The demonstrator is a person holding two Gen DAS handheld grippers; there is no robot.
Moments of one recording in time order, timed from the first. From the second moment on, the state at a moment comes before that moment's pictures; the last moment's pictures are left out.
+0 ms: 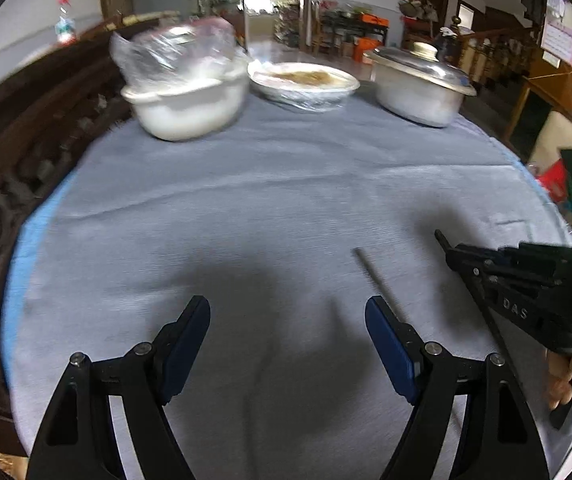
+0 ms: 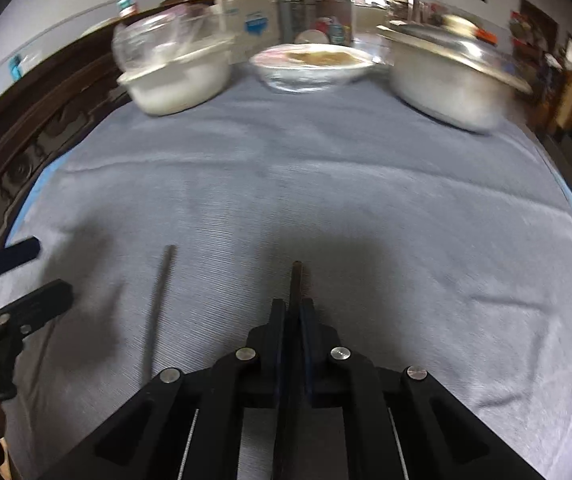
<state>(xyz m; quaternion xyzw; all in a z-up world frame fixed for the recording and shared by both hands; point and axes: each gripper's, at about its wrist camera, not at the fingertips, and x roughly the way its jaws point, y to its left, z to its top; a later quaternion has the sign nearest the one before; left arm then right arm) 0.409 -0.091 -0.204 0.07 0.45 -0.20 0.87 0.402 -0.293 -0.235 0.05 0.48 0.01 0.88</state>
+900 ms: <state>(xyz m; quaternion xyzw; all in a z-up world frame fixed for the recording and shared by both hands) 0.424 -0.155 -0.226 0.13 0.48 -0.23 0.84 0.395 -0.313 -0.231 0.05 0.52 -0.02 0.85</state>
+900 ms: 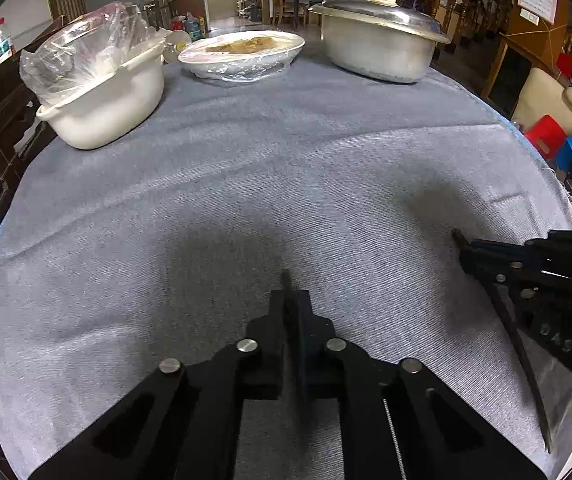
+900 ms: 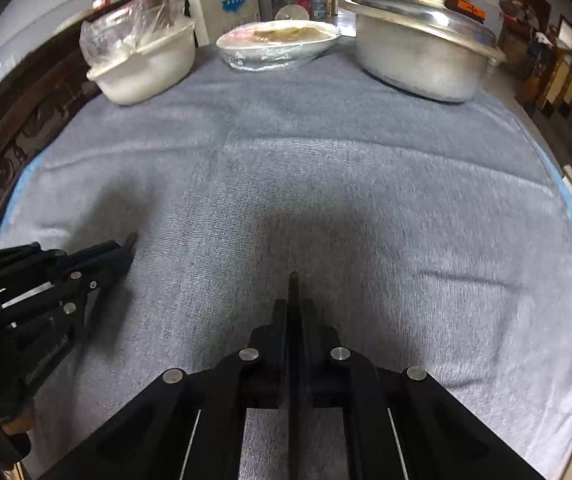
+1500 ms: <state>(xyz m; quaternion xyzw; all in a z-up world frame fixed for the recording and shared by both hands) 0.370 -0.091 -0.153 0.12 0.37 -0.18 0.90 0.299 -0.325 -0.159 0.08 0.38 0.02 0.92</state>
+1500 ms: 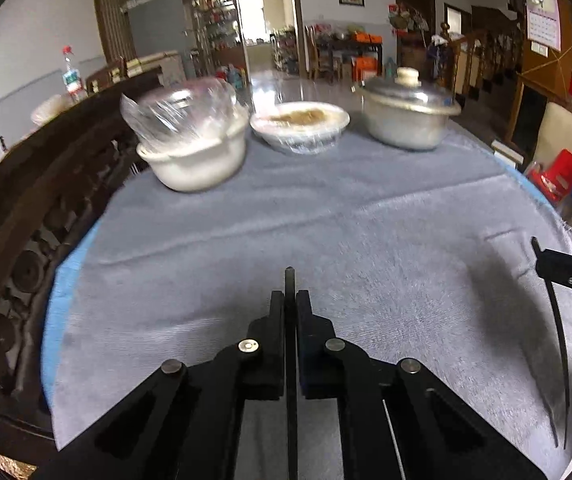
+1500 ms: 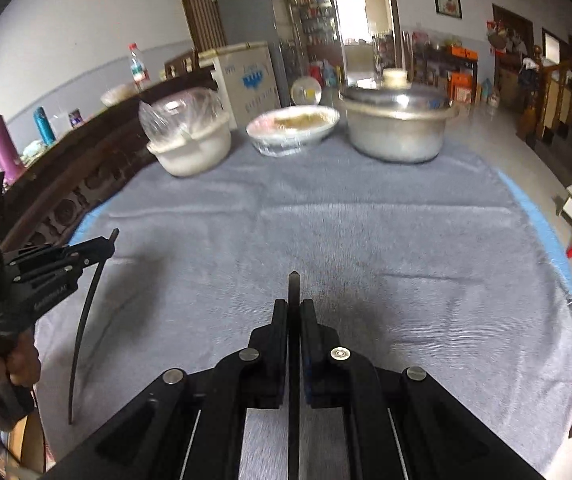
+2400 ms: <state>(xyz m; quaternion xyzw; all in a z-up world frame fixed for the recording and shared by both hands) 0.265 0.028 -0.050 -0.01 0.28 -0.18 0.94 0.126 -0.324 -0.067 0.13 0.23 -0.01 0.97</state>
